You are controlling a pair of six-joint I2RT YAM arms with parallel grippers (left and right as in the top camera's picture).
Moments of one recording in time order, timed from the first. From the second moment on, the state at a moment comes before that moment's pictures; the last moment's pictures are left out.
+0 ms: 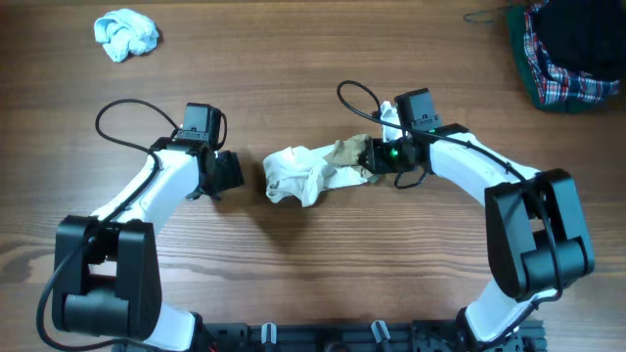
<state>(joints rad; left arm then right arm) -0.13 1.69 0.93 -0.62 -0.04 -0.41 0.26 1.86 1.02 -0.36 -0.37 0.17</state>
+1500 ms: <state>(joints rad) -0.13 1.69 0.93 -0.59 -0.03 -0.41 0.73 1.80 1.02 0.05 -0.48 0.31</state>
